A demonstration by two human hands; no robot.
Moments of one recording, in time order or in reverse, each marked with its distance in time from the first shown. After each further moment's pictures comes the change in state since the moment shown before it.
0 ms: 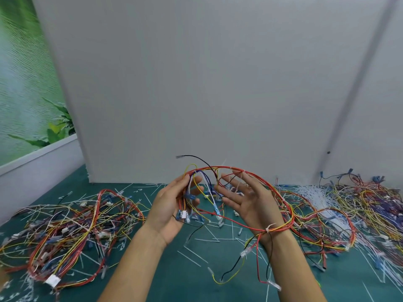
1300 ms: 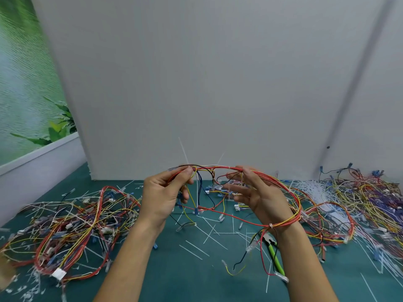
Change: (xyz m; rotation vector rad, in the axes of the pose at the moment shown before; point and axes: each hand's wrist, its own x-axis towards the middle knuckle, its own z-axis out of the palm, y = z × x) left_hand -0.001 0.007 -0.013 0.484 0.079 0.442; right_hand -0.004 -0.010 -0.014 -0.176 -0.005 -0.113
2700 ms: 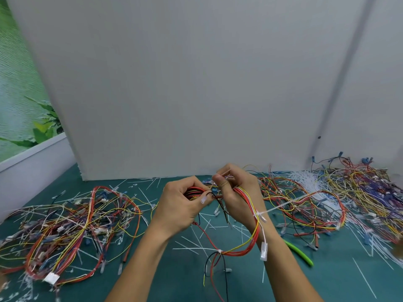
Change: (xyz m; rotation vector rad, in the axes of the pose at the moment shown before) left_hand -0.018 -0.014 0.021 0.451 -0.288 0.091; right_hand -0.007 0.024 0.024 -0.819 0.110 -0.547
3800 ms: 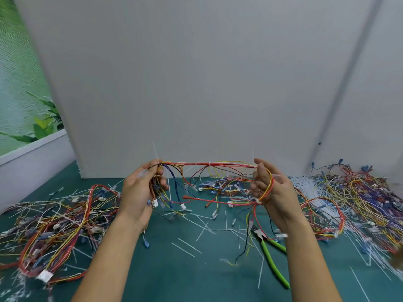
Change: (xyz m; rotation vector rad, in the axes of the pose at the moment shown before) left_hand 0.023 -0.022 -0.050 -0.720 0.360 -0.235; right_hand 0.016 0.045 -0.066 0.772 0.054 0.465
